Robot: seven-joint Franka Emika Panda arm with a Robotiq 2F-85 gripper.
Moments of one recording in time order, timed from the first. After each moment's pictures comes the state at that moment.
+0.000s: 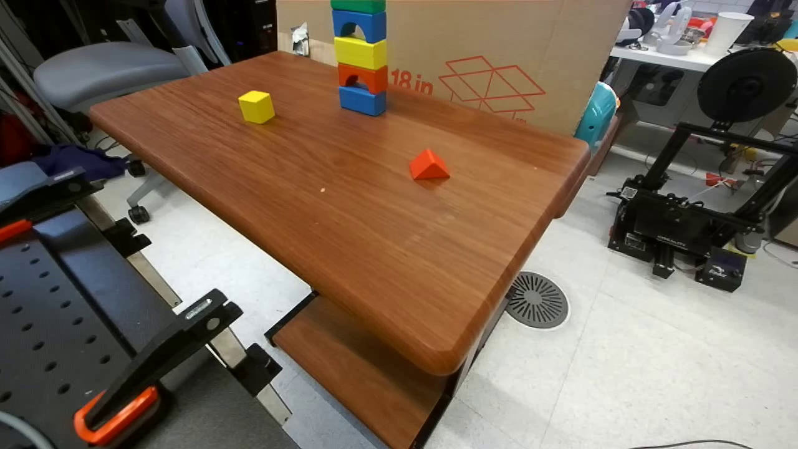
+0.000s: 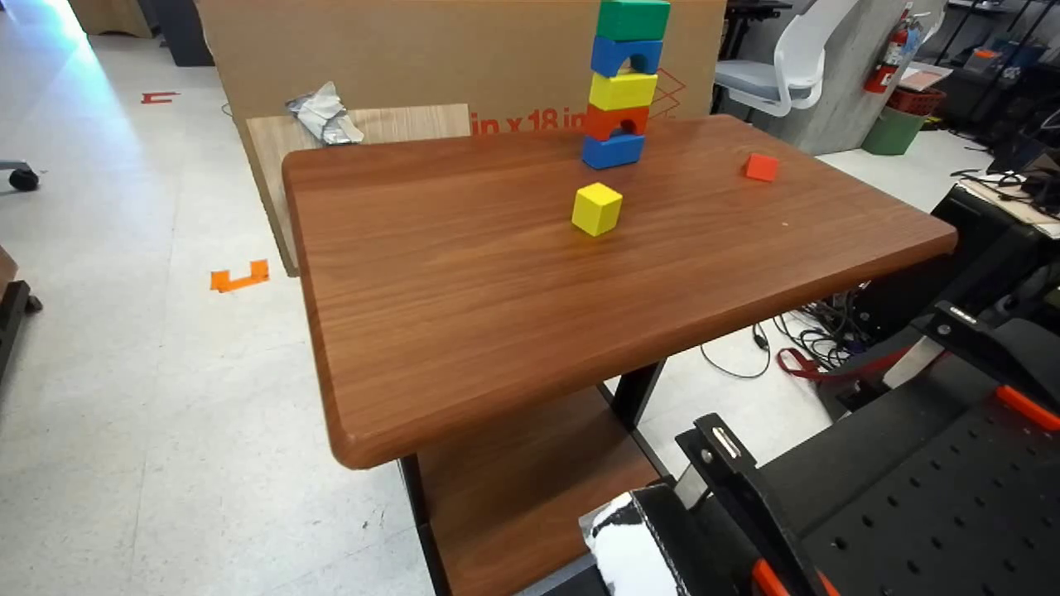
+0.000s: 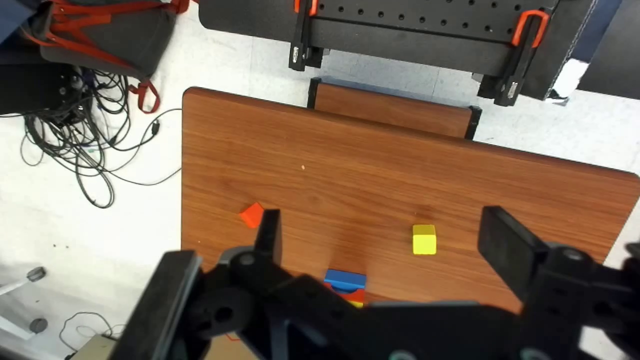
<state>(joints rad) 0.01 -0.59 0.15 -2.52 -0.18 1.98 0.01</state>
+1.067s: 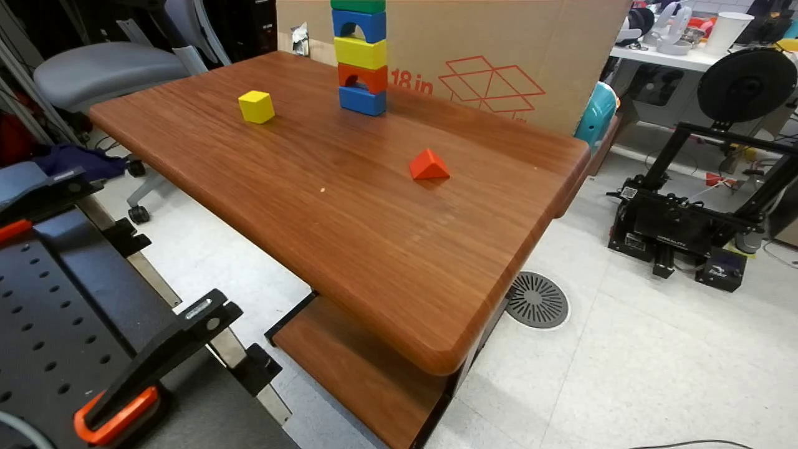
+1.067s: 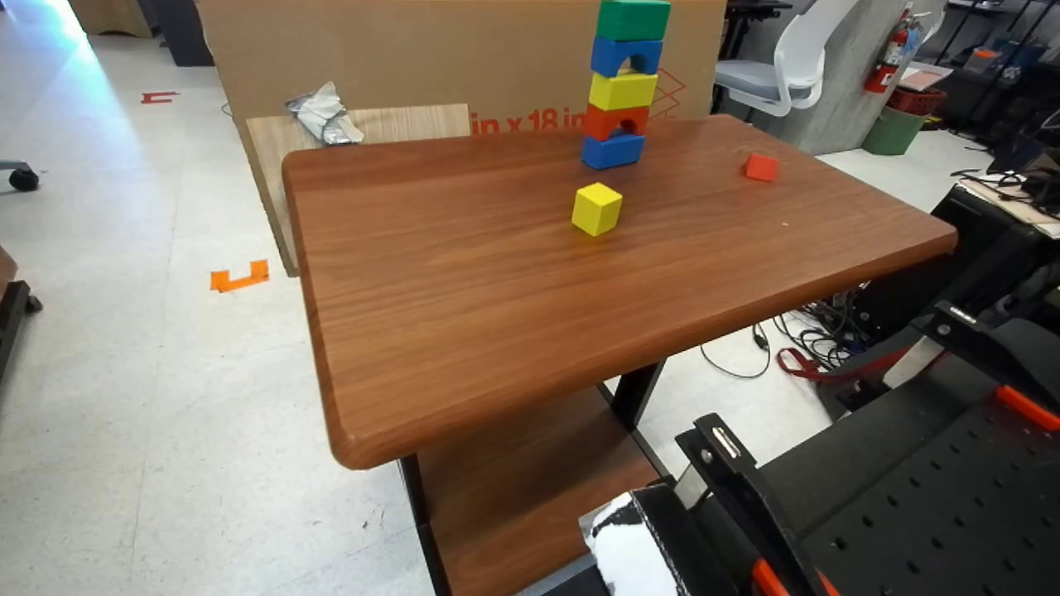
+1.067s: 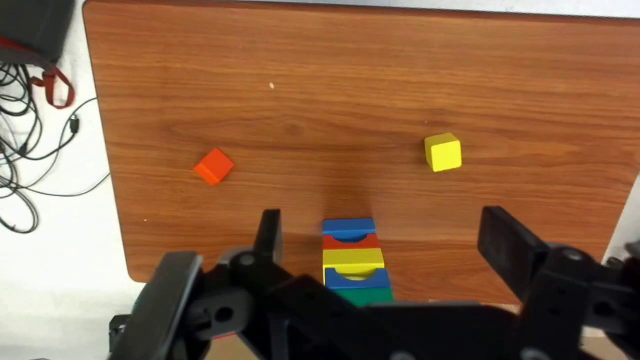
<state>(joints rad) 0.01 -0.10 0.01 -2.28 -0.07 2.25 -0.03</state>
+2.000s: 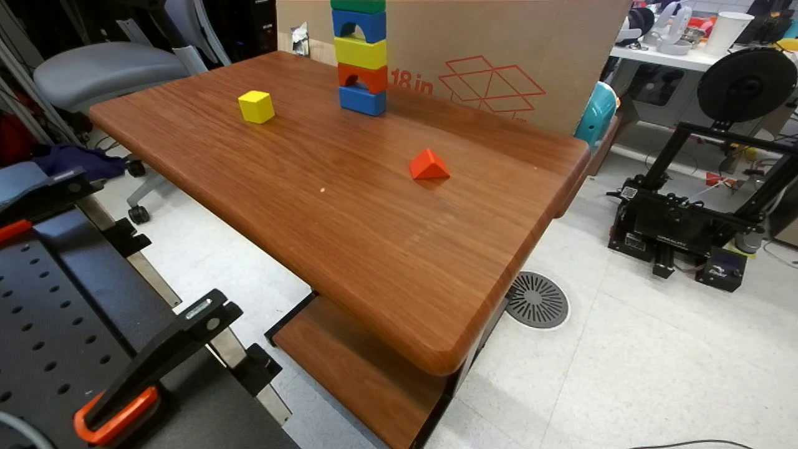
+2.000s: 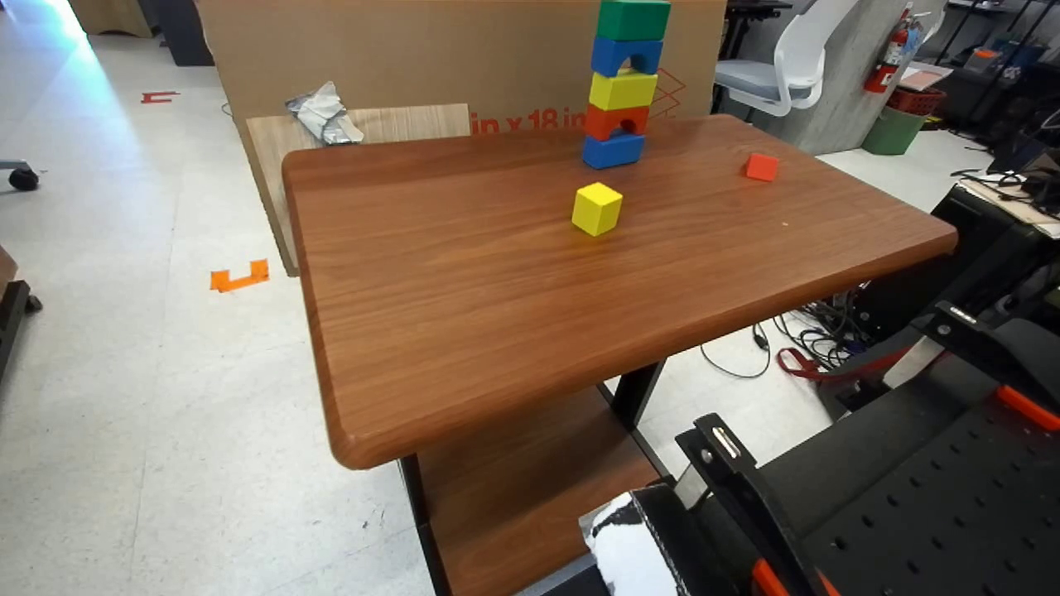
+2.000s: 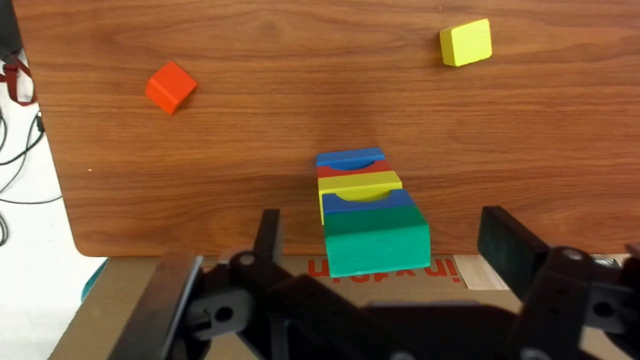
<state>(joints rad) 0.01 0.31 0.01 -1.88 -0.04 2.21 0.00</state>
